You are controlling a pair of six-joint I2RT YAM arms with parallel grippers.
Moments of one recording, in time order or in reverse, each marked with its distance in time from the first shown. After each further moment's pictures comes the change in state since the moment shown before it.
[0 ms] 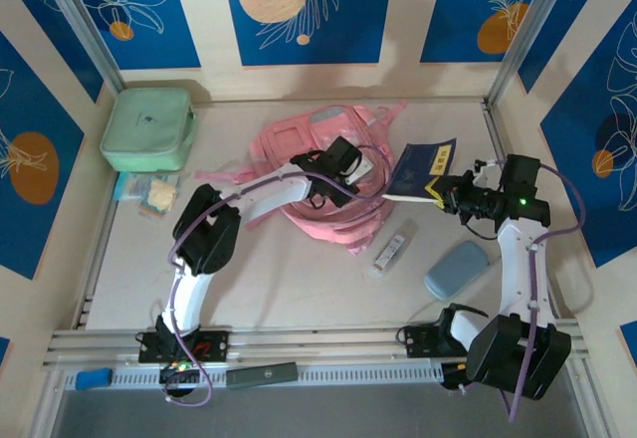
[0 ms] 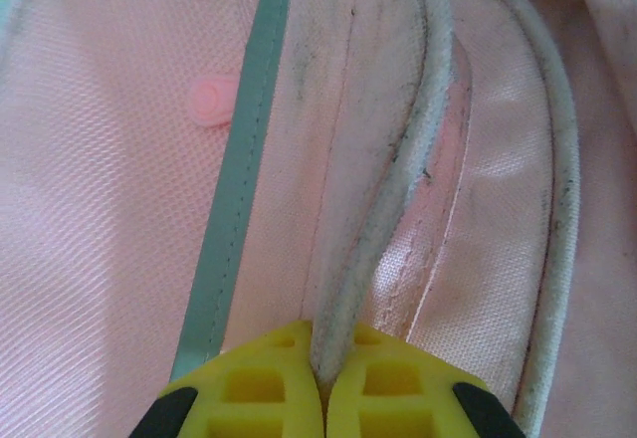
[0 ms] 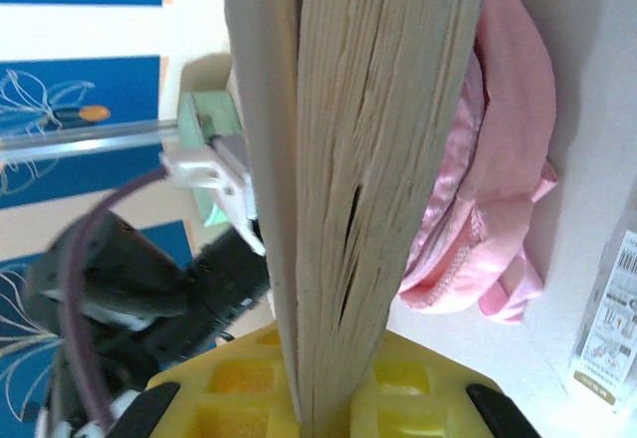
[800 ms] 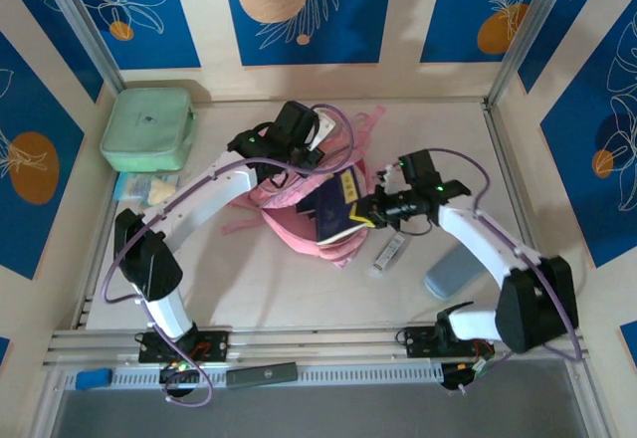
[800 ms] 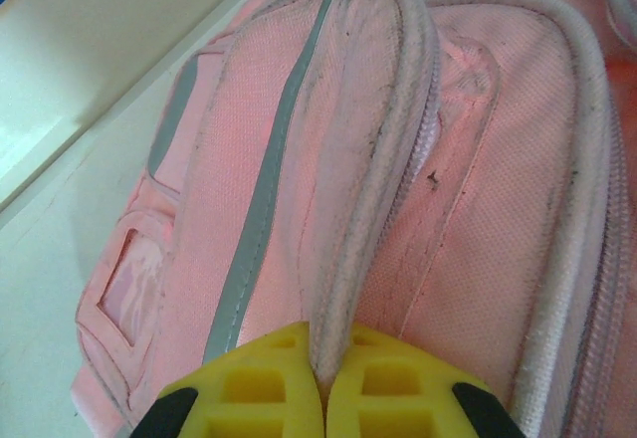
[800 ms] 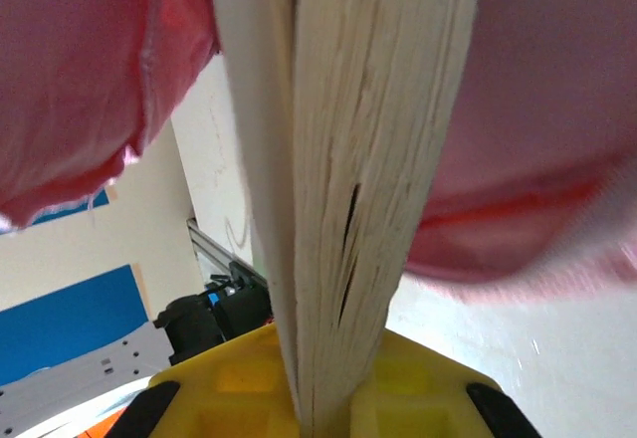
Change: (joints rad) left arm 0.084 -0.345 -0.018 -0.146 -0.137 0.003; right arm 0.661 0.296 0.006 0.241 0.146 0.054
